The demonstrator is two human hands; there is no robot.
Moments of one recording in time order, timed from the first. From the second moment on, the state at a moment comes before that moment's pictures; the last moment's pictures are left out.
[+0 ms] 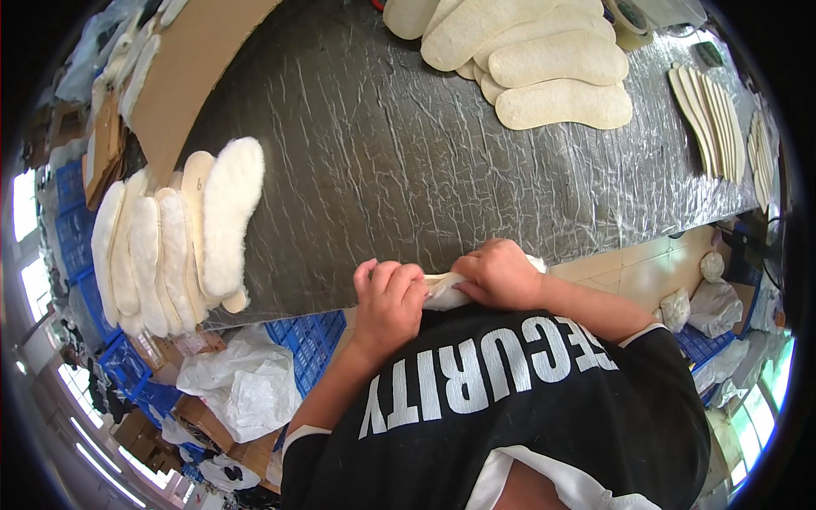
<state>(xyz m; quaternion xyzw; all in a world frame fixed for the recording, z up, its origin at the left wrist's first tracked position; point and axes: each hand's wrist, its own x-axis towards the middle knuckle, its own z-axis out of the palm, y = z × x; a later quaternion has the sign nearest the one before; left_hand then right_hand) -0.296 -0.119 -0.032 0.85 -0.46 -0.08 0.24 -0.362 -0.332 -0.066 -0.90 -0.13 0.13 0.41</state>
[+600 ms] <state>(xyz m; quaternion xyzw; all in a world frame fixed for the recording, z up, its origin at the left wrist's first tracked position) -0.294 -0.119 -0.042 0.85 -0.38 -0.14 0.35 -0.345 -0.322 -0.056 -0.90 -0.18 0.15 0.38</state>
